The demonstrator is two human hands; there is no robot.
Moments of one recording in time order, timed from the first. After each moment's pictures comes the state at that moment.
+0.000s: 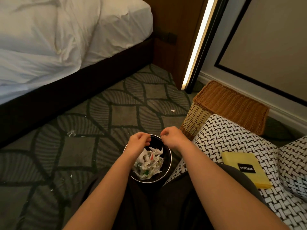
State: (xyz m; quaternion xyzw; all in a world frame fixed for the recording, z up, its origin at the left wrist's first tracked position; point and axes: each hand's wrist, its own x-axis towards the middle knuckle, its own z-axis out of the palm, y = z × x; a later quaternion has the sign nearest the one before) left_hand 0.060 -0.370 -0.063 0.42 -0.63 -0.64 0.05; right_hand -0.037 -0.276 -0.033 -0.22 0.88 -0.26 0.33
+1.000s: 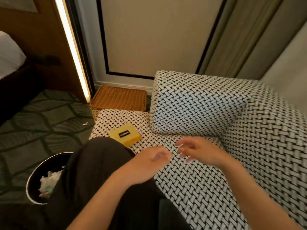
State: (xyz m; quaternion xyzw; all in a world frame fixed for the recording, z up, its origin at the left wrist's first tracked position) left_hand 0.108 -0.052 0.090 -0.18 -0.82 -0.50 -0.23; right_hand 0.077 0.151 0.099 -0.07 0.90 -0.36 0.23
